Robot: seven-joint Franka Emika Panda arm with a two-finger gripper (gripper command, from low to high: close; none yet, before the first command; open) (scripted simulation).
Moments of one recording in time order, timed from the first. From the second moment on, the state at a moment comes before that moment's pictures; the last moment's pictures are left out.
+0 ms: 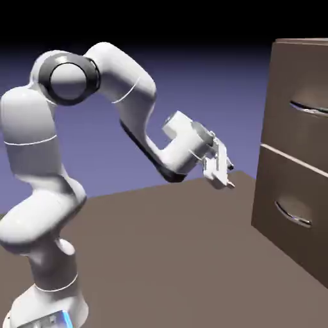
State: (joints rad) arm -0.80 0.01 0.85 -2.31 -1.49 2.93 -0.48
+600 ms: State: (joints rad) arm -1.22 0.31 1.30 -2.04 -2.27 2.87 -1.13
